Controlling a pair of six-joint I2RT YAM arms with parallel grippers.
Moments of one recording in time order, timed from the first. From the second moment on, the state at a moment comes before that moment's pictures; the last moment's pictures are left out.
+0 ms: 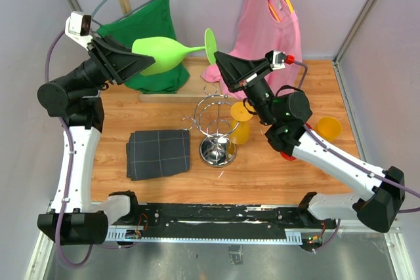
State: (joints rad) left arm 0.05 1.11 1.29 0.78 1.03 -1.61; right arm 0.86 1.22 1.11 0.75 0.11 1.45
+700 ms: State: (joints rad) left arm 0.04 1.15 1.55 0.72 1.05 -1.53; right arm 0.88 1.08 1.21 0.27 -0.02 1.24
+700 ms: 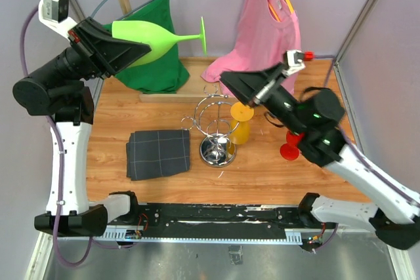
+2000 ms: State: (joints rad) left arm -0.93 1.58 2.07 -0.70 0.46 -0.01; right arm 1.06 1.06 1.98 -0.46 0.88 -0.05
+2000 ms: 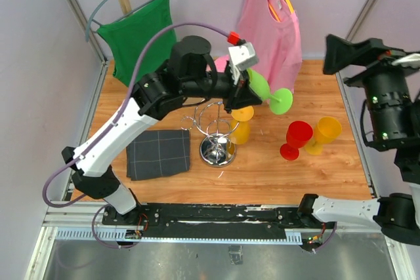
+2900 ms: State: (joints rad) left arm -1.24 1.95 2.22 -0.97 0.37 0.20; right arm 1.06 0.77 1.73 -0.47 1.33 -0.28
